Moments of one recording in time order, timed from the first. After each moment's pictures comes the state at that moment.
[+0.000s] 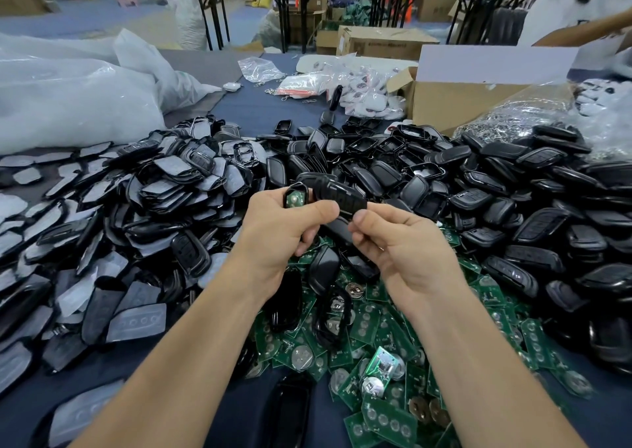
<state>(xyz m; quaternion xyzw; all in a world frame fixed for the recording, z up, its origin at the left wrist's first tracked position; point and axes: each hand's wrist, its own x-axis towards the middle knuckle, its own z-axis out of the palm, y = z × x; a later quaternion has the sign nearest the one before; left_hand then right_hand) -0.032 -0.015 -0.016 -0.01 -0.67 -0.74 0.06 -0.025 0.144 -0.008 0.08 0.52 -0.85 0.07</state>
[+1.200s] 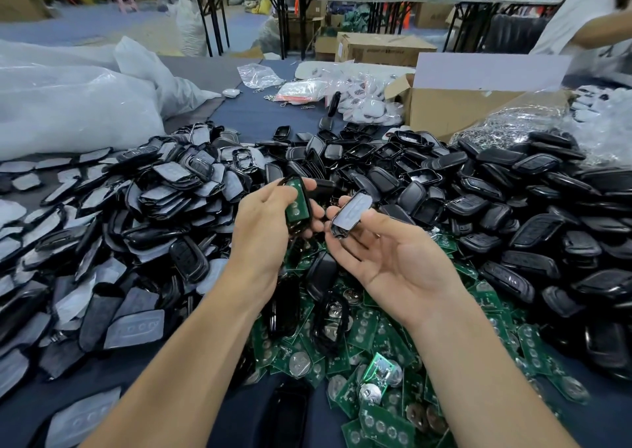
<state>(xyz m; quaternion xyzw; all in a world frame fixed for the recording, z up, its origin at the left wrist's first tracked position) -0.029 -0.015 -0.008 0.06 -0.65 -0.75 0.11 -0.027 0.149 -0.013 0.06 0.37 -0.90 0.21</state>
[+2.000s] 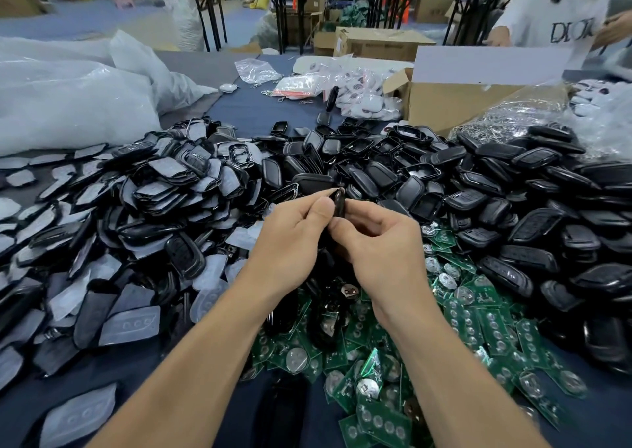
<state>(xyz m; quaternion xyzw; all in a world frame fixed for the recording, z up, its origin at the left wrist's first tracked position) -0.023 0.000 -0.014 -0.05 -0.78 -0.62 0.07 -0.024 0.127 -0.030 -0.02 0.73 -0.69 -0.06</state>
